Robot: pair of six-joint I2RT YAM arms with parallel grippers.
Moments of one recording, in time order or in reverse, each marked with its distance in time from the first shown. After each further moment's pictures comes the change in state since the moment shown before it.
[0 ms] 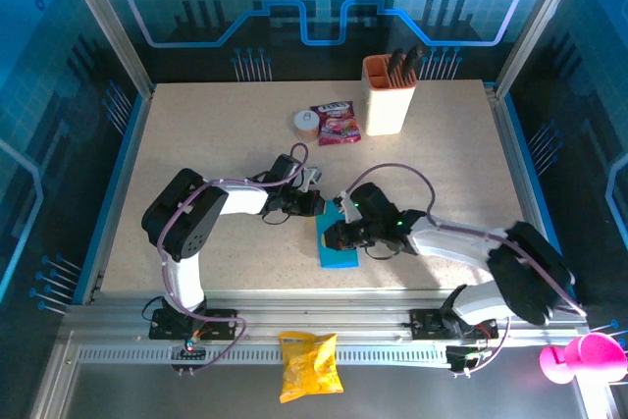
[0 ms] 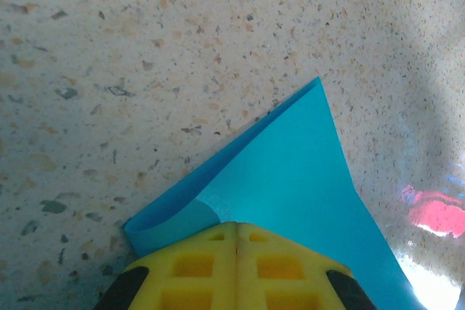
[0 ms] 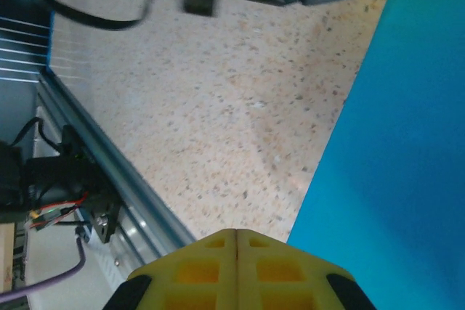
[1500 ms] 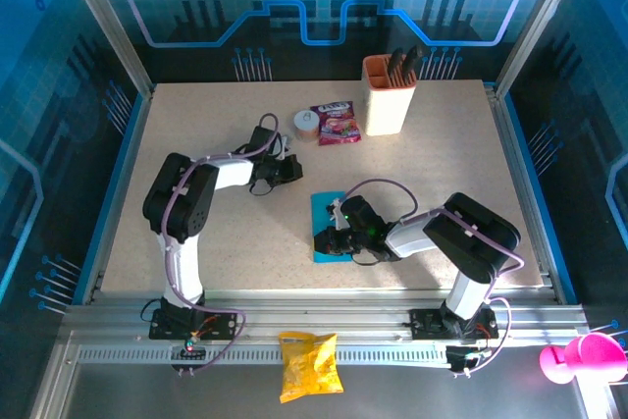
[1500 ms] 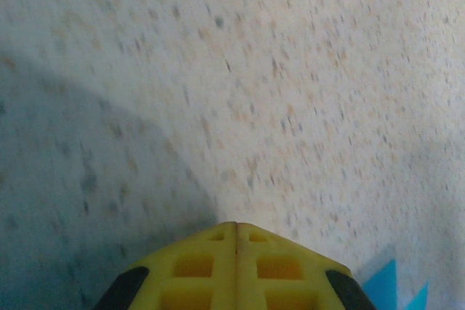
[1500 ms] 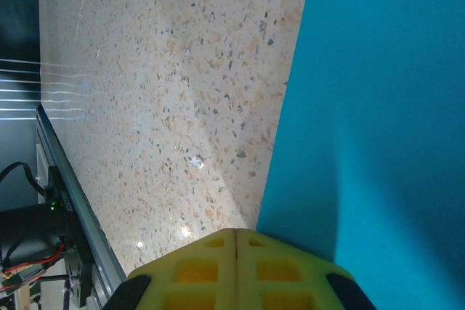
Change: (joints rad) left arm 0.204 0.081 0.185 -0.091 -0.071 -0.092; right arm 0.025 0.323 -0.095 0.481 0.011 0.145
